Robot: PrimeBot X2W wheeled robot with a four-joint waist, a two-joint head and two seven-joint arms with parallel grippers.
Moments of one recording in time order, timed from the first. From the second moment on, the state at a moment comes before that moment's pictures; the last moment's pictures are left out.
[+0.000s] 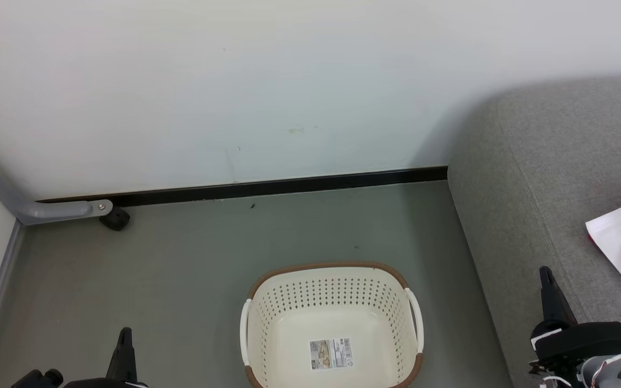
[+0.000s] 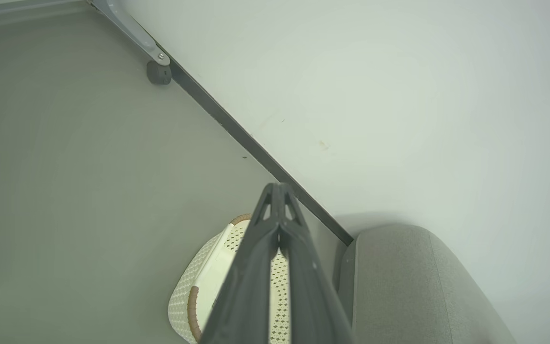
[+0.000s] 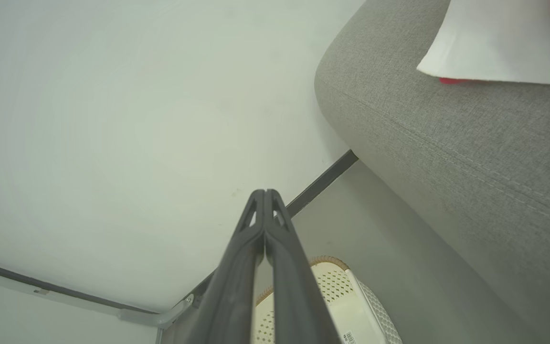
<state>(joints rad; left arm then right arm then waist) 0.00 0.12 -0.04 0.33 -1.06 0.00 -0.07 -0.13 -0.05 -0.01 0.39 0.84 0.12 -0.07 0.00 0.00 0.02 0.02</state>
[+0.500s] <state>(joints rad) -0.02 0.10 0.00 0.32 -1.20 -0.04 -0.02 -0.12 -0.05 -0.05 0.37 1.04 0.12 -0.02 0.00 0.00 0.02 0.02</state>
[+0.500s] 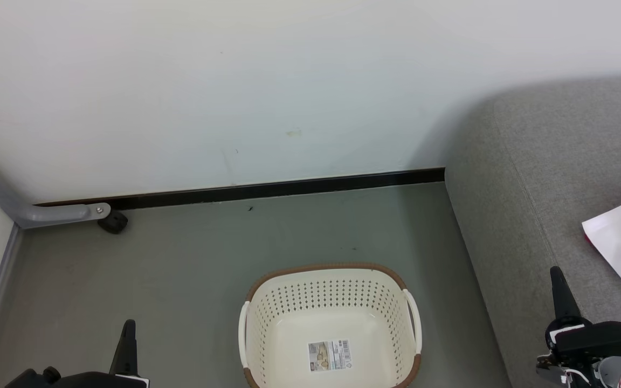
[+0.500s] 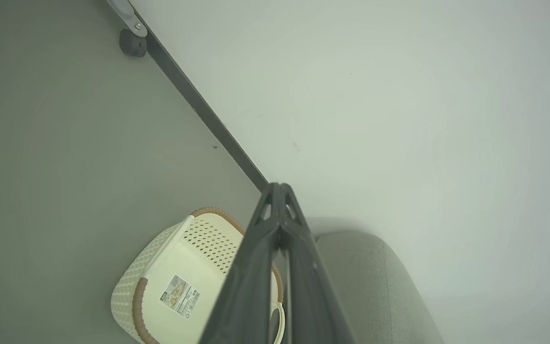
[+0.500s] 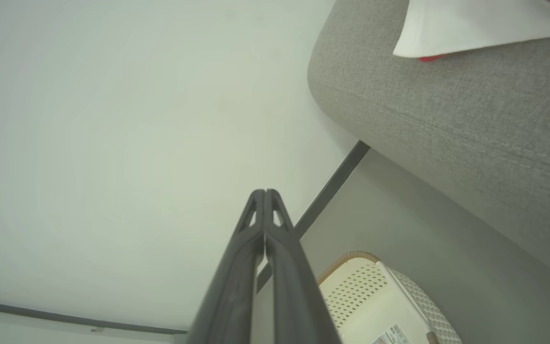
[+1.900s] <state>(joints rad) -0.07 0.04 0.09 0.31 -1.60 -0.12 0.11 -0.11 -0.04 -0.14 0.31 1.59 0.12 0.11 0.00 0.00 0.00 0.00</state>
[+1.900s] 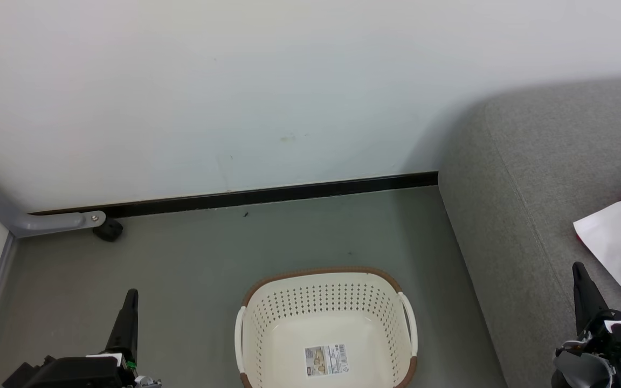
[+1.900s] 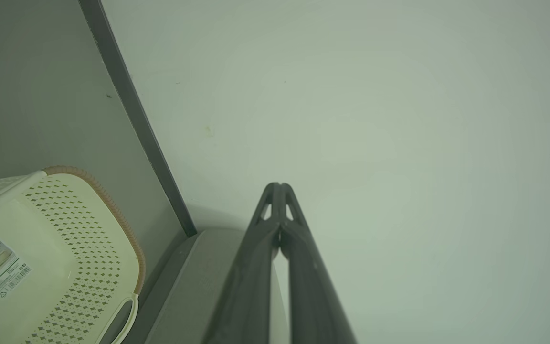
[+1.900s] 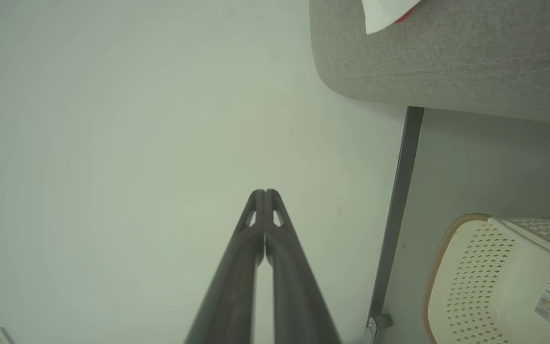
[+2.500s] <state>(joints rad) -0.07 0.04 0.09 0.31 -1.60 -0.12 0.11 -0.11 -0.04 -0.14 0.31 1.59 0.12 0.11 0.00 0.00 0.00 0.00</state>
